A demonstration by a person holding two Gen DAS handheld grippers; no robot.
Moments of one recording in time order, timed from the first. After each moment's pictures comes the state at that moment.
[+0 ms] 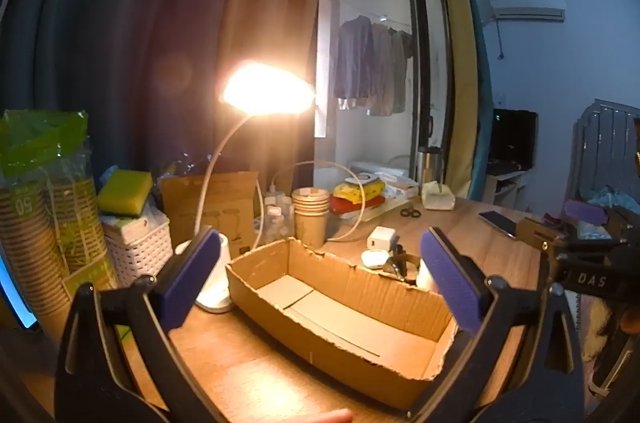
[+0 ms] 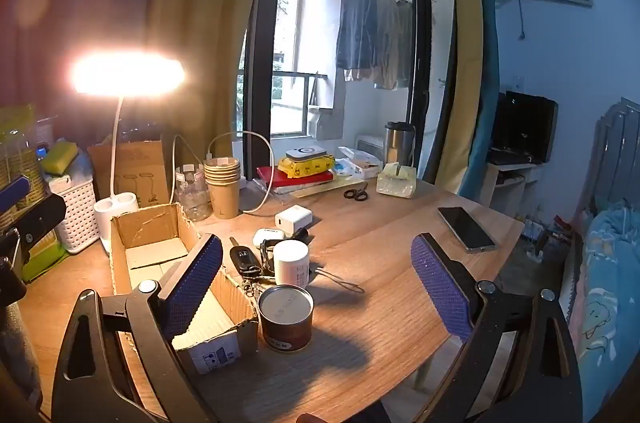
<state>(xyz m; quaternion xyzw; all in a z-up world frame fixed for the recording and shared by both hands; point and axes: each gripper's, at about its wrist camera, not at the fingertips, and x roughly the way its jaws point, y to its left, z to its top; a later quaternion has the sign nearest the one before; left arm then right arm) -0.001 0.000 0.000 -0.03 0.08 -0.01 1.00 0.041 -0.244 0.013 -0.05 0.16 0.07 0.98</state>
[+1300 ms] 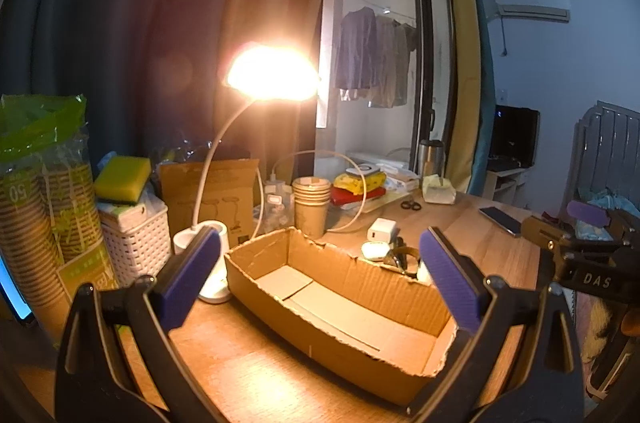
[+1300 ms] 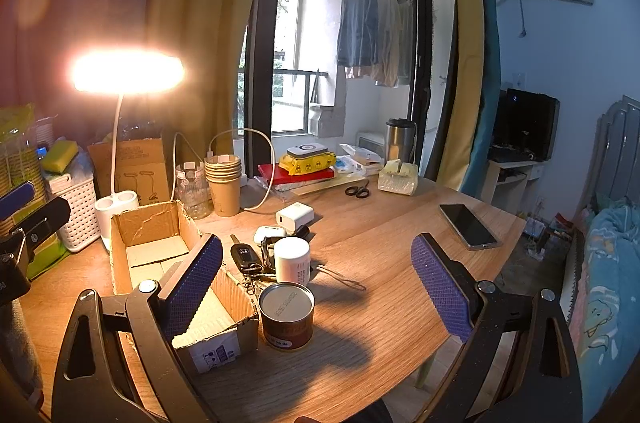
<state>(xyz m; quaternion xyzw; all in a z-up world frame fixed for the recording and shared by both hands) 0.002 0.000 -0.002 -0.03 0.10 0.00 0.99 0.041 -0.245 0.013 -0.05 0.16 0.07 0.98</state>
